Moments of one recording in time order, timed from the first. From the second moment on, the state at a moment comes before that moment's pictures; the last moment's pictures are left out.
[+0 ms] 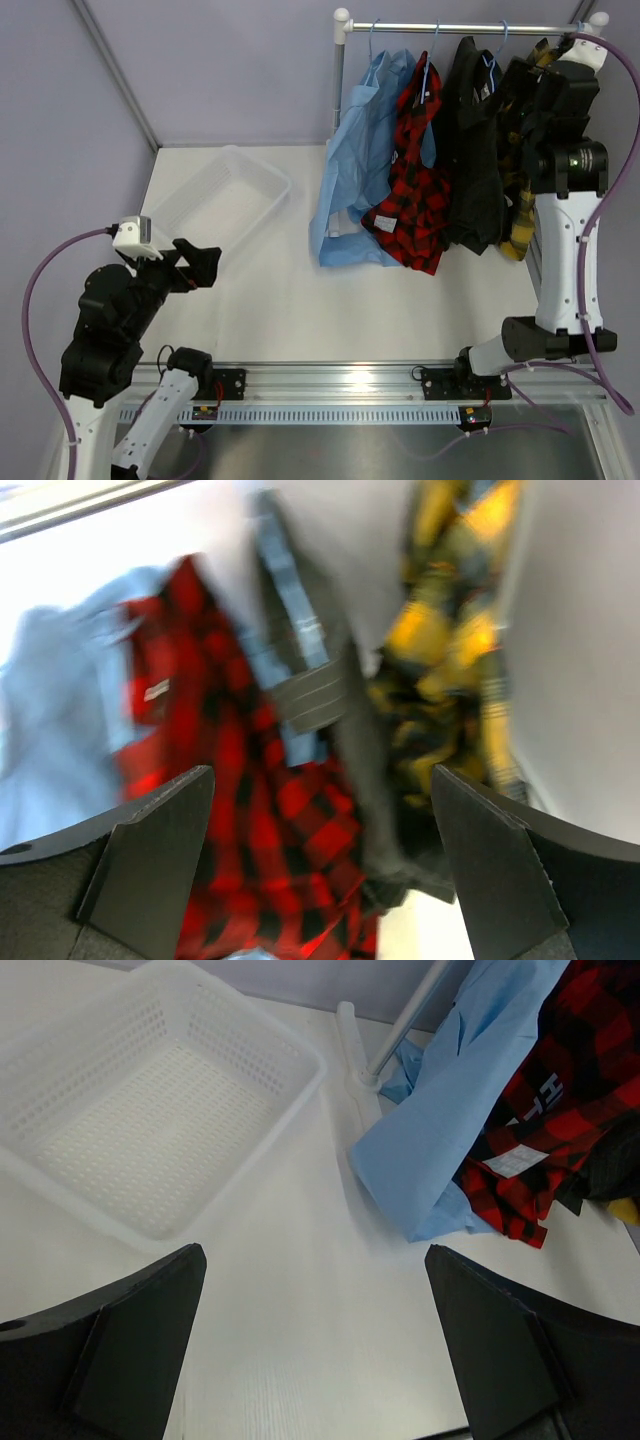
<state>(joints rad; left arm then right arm) -0.24 0.47 1.08 -0.84 0.00 -0.36 0.08 1.45 2.07 -0.83 0.34 0.24</state>
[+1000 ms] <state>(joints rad) -0.28 0.40 0.99 -0.84 0.05 -0.40 -0.30 1.74 1.88 -0.59 -0.05 0.06</state>
